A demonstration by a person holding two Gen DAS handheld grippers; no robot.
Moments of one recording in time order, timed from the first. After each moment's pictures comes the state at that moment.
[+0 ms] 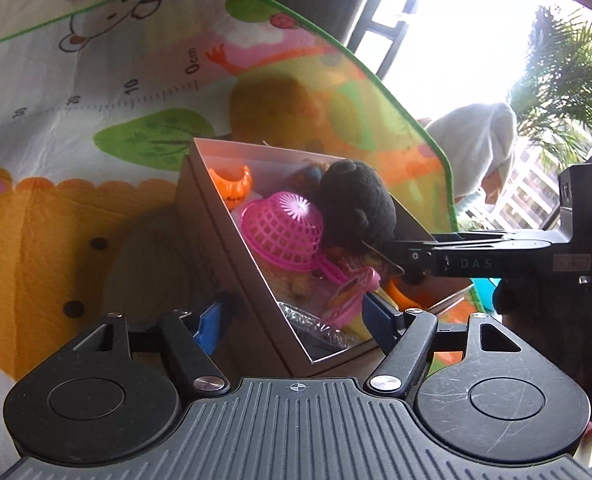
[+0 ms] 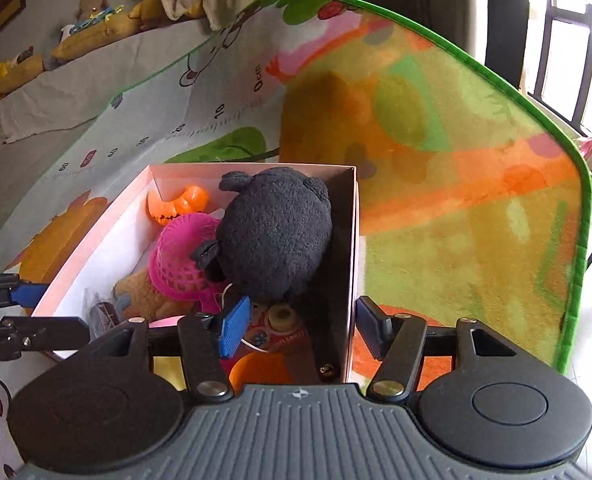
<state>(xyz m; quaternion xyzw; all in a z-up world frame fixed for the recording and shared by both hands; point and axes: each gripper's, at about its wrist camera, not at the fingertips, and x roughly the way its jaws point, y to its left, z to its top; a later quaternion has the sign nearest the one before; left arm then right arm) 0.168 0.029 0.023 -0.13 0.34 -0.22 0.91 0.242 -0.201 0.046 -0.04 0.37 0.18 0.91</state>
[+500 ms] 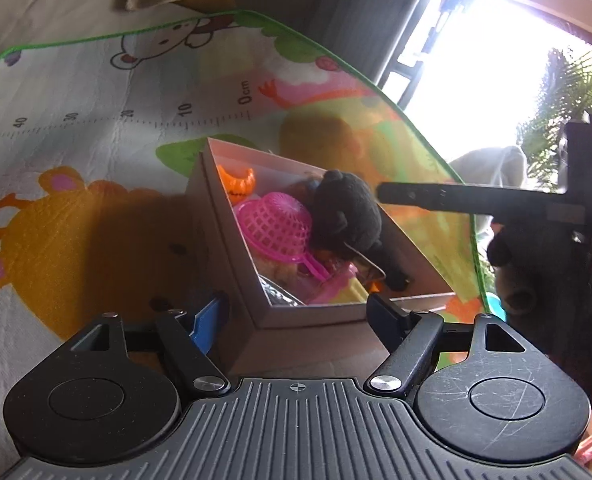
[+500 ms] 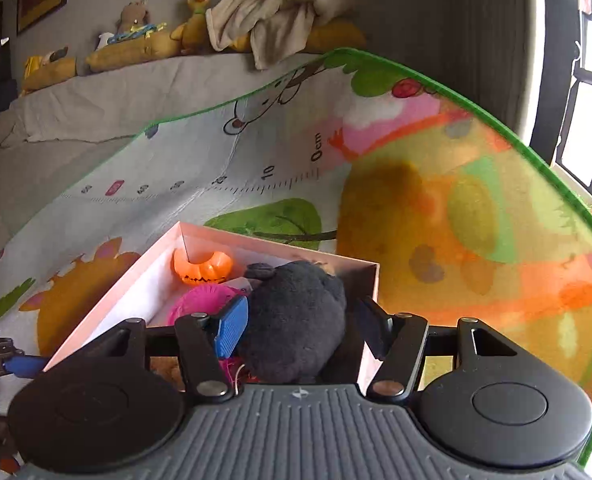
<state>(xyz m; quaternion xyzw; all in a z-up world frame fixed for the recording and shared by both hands) 0.141 0.079 0.018 -0.17 0.30 -0.20 0.92 0.272 -0.128 0.073 -0.09 0.32 0.20 0.92</state>
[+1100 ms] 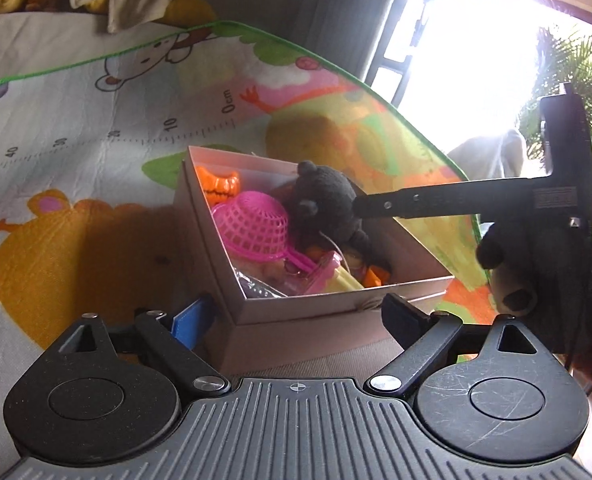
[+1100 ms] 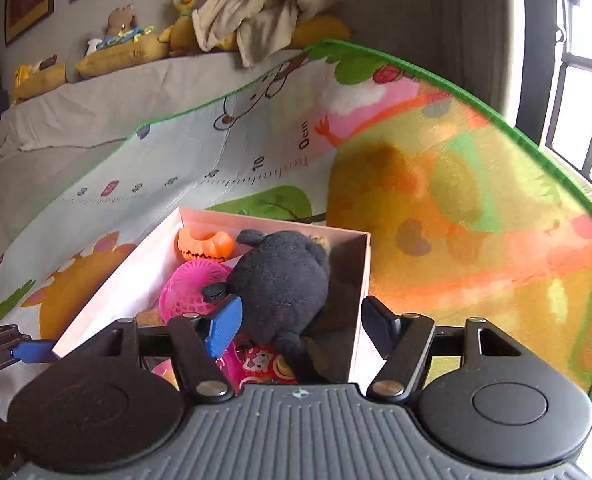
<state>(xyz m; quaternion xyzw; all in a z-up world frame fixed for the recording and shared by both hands) 0.137 0.060 0.016 -0.12 0.28 -0.20 0.93 0.222 -0.169 0.082 -0.05 0.28 0.18 0.94</state>
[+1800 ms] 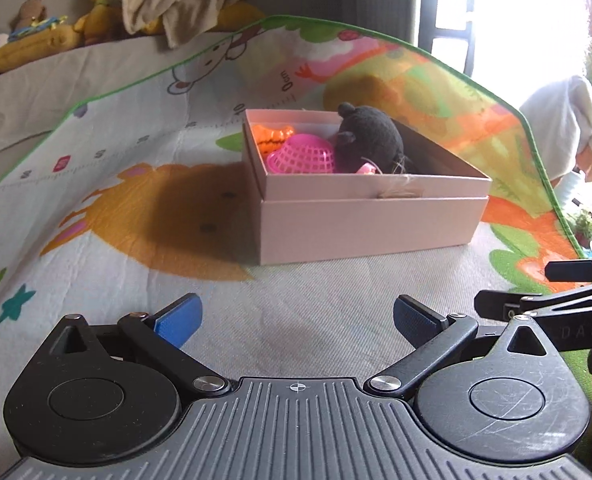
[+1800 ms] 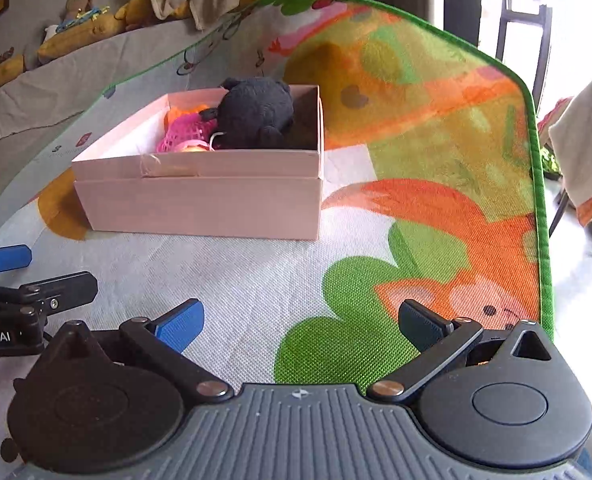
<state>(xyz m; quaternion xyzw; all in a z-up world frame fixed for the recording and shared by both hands) 0.069 0.020 -0.004 -0.02 0.30 -0.04 0.95 0.114 -0.190 -0.002 -0.03 0.37 0.10 0.92</state>
